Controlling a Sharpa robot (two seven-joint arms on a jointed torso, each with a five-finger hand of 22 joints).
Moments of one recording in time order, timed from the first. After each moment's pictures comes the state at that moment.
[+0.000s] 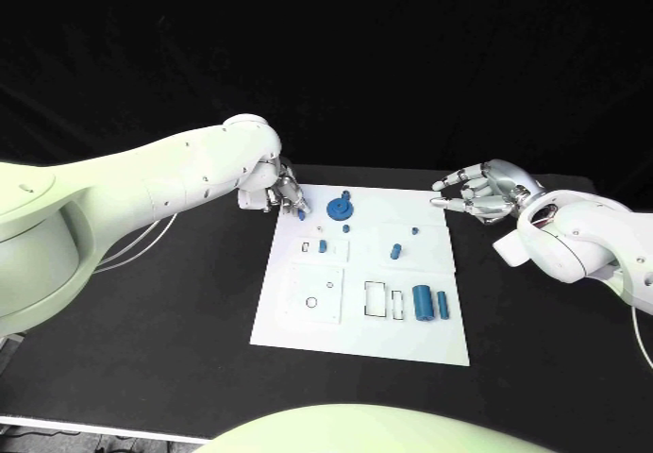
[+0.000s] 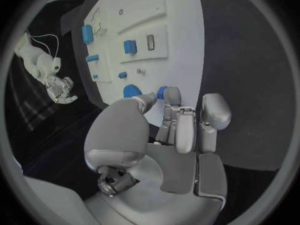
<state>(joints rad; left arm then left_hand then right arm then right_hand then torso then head) 1.37 -0.49 -0.10 0.89 -0.92 0.41 -0.58 1.17 -0.09 0.54 0.24 0.05 0.80 0.08 0.72 0.71 1.05 0.01 1.05 0.56 1.47 -0.04 1.46 1.31 0.12 1.30 0.07 1.28 1.06 1.30 -0.81 -0.15 1.39 -0.65 -0.31 0.09 1.46 -0.13 0.06 0.28 0.06 0.83 0.17 0.25 0.23 1.32 0.09 1.37 1.31 1.46 0.01 1.40 1.29 0.01 1.47 0.11 1.57 1.31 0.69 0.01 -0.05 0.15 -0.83</state>
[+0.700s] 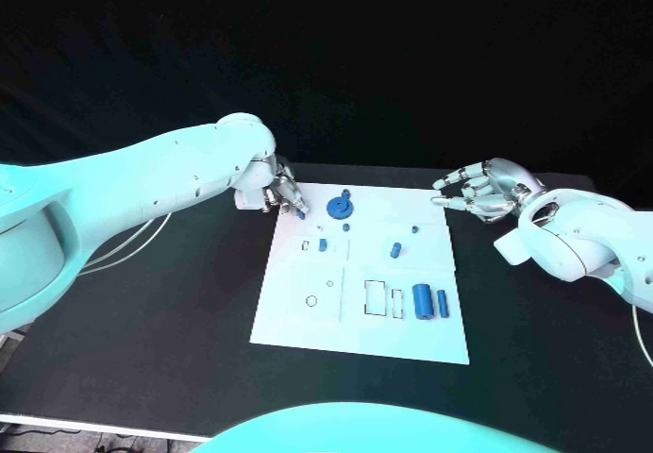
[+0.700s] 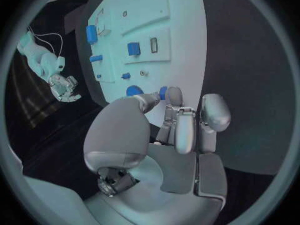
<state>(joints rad) 1.37 -0.54 -0.09 0.95 -0.89 0.39 -0.57 1.23 -0.07 0.66 0.23 0.05 0.78 0.09 0.76 0.74 1.07 0.02 1.05 0.58 1.47 -0.04 1.47 1.31 0.12 1.31 0.06 1.30 1.09 1.30 -0.81 -0.15 1.39 -0.65 -0.31 0.09 1.46 -0.13 0.06 0.28 0.06 0.83 0.17 0.25 0.23 1.32 0.09 1.37 1.31 1.46 0.01 1.40 1.29 0.01 1.47 0.11 1.57 1.31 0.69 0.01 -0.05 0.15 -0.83</state>
